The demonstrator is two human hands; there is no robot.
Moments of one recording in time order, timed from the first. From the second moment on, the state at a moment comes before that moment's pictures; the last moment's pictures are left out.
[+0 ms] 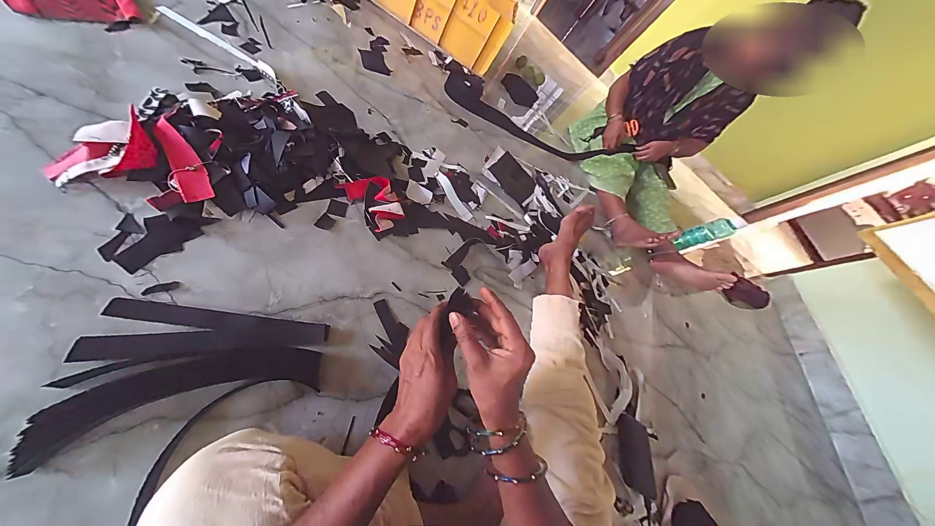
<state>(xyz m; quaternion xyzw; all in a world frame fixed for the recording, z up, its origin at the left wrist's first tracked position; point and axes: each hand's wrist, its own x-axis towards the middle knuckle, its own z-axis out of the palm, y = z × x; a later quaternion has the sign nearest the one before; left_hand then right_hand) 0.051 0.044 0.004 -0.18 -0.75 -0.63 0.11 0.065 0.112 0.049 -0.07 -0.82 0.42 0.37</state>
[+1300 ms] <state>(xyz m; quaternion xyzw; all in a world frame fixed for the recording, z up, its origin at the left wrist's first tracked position) 0.049 0.042 0.005 -0.15 -0.74 -0.65 0.05 0.067 0.126 0.046 -0.05 -0.87 0.41 0.29</state>
